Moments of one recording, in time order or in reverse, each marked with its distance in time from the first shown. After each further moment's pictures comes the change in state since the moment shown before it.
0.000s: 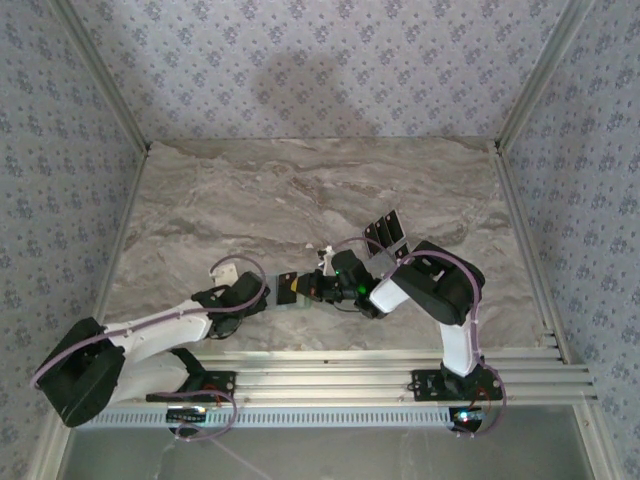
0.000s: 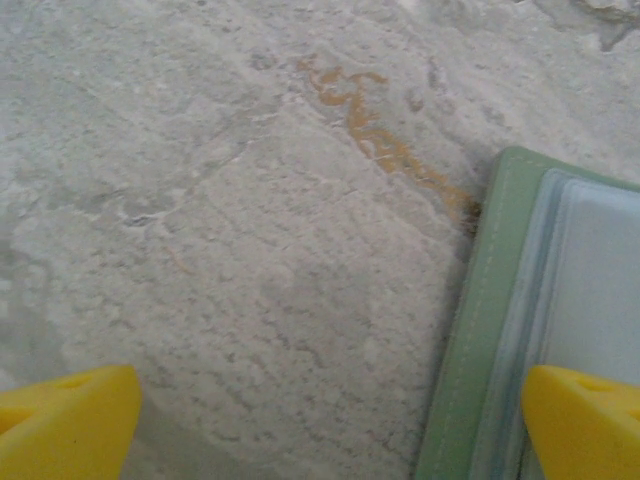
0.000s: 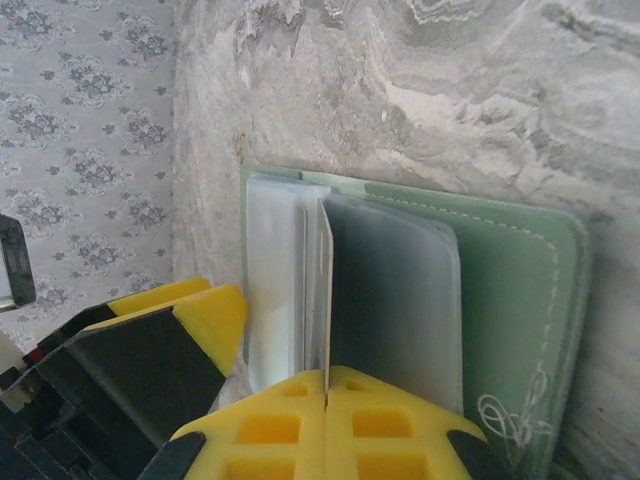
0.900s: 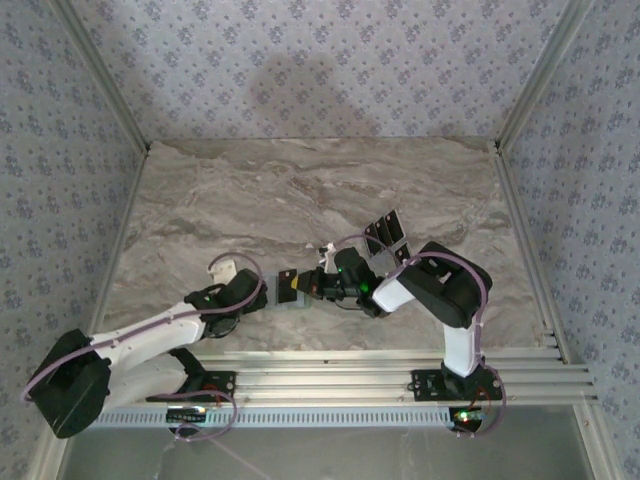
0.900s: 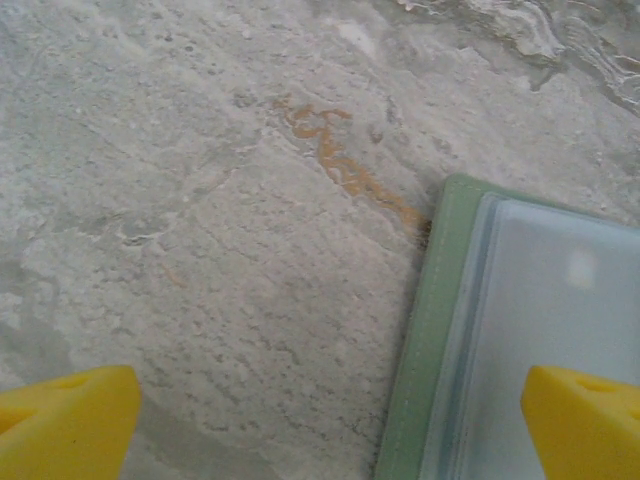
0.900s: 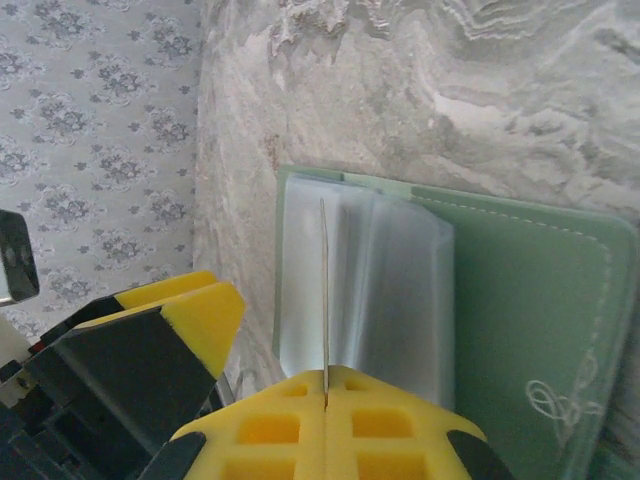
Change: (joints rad) left arm 0.000 -0.065 0.025 -0.022 0.020 0.036; right arm -0.014 -0.044 -0.010 -0.010 -0.024 0.000
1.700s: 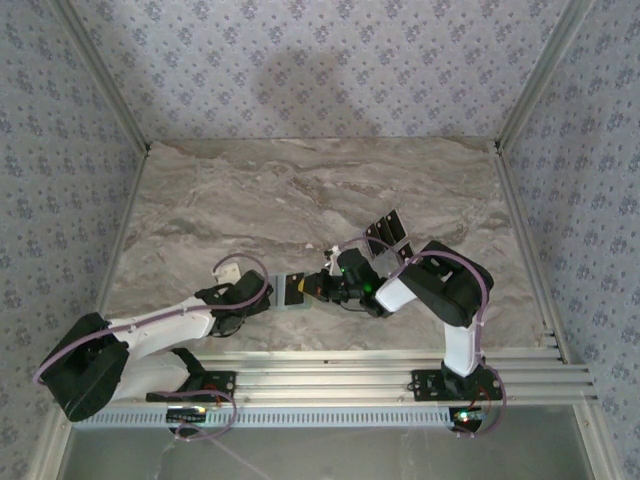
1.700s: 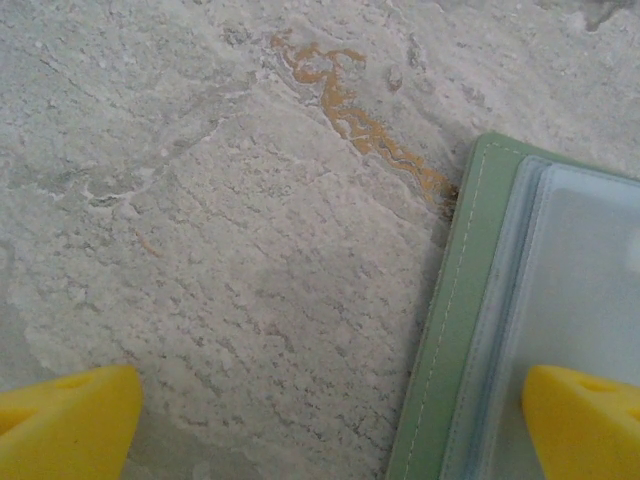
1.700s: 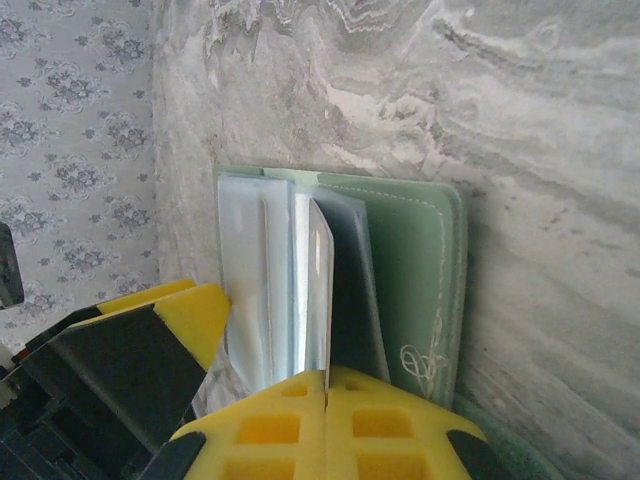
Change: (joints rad) left arm -0.008 0.105 0.002 0.023 0.014 -0.064; right arm -0.024 0.000 -0.019 -0.056 0.001 -0.012
